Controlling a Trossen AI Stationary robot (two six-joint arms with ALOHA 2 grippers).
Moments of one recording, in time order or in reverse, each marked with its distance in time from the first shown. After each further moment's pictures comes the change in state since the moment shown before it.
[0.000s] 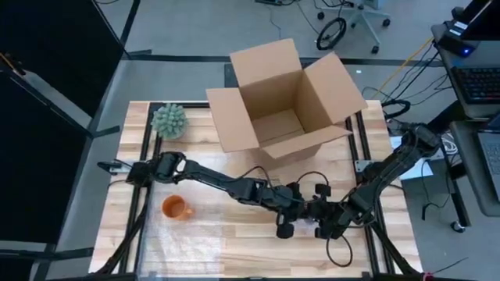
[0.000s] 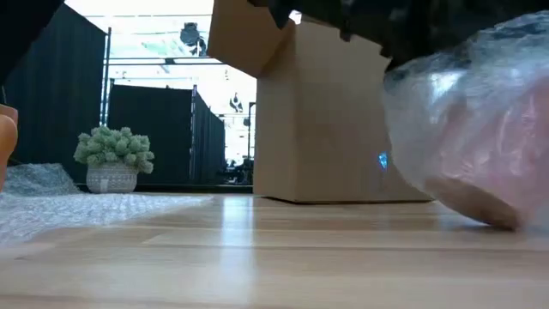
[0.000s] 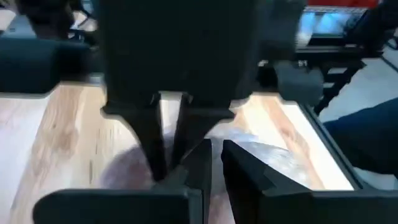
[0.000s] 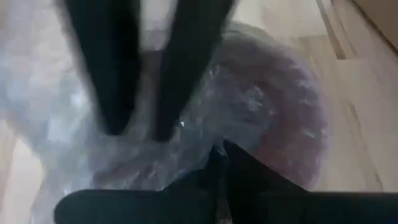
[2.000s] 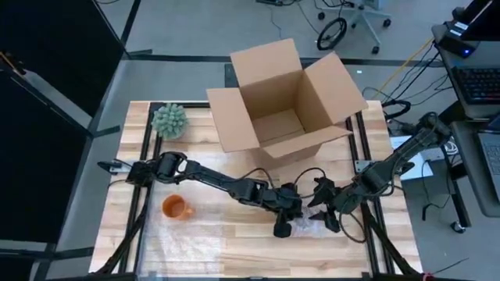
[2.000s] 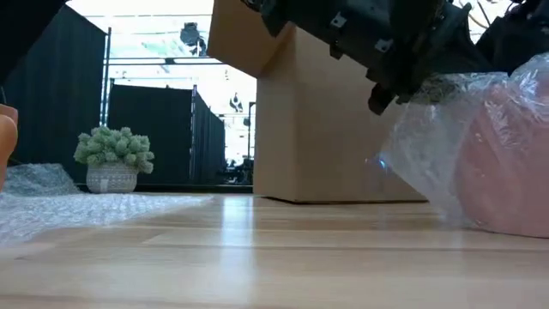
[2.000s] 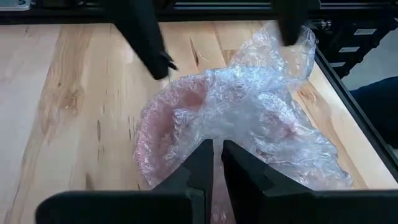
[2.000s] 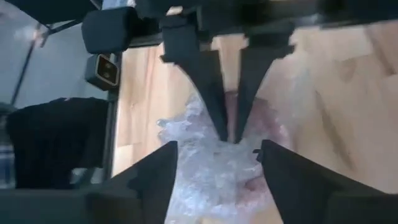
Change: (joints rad) left arm 0.007 0.031 -0.001 -0.130 -0.038 0.002; right arm -0.108 -0.291 0.006 0.019 -0.304 0.039
